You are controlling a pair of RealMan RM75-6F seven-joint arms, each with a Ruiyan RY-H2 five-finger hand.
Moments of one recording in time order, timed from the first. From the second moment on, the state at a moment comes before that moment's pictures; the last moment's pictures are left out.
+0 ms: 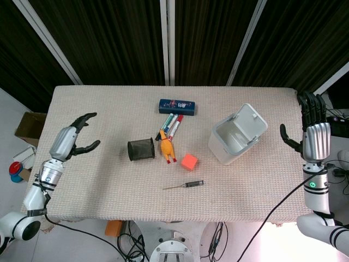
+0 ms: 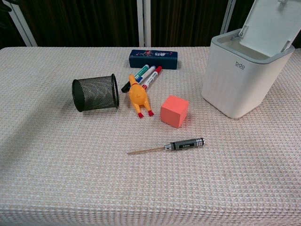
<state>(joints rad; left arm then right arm) -0.46 -1.23 -0.19 -1.54 1.42 1.16 -0.40 0.42 -1.39 0.27 -1.20 -1.46 1.61 0.29</state>
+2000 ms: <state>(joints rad) -0.27 -1.29 -0.03 -1.42 1.47 1.30 -0.12 0.49 -1.18 0.05 -1.52 -1.61 1.12 0.32</state>
